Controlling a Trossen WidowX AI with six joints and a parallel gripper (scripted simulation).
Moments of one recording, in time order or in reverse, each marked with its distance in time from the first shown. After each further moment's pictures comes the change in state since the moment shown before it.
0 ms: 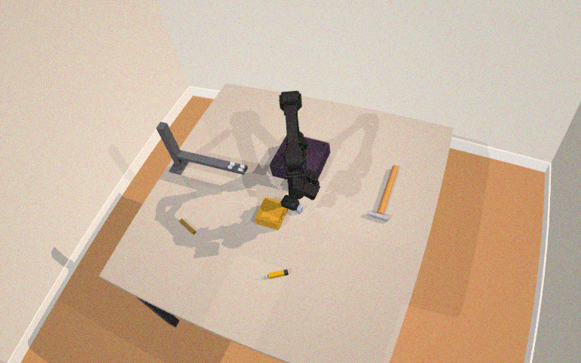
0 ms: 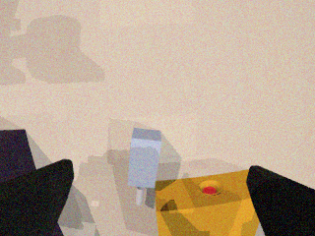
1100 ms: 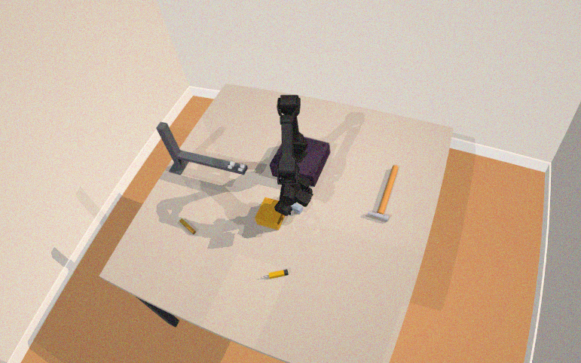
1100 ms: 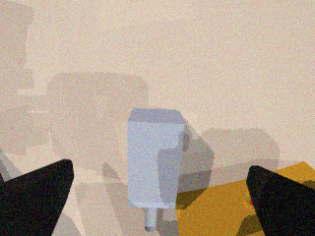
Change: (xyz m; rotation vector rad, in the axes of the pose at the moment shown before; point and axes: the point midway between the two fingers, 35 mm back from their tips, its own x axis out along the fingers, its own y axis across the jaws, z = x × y) arm 0.073 0.008 -0.040 0.079 -0.002 0.013
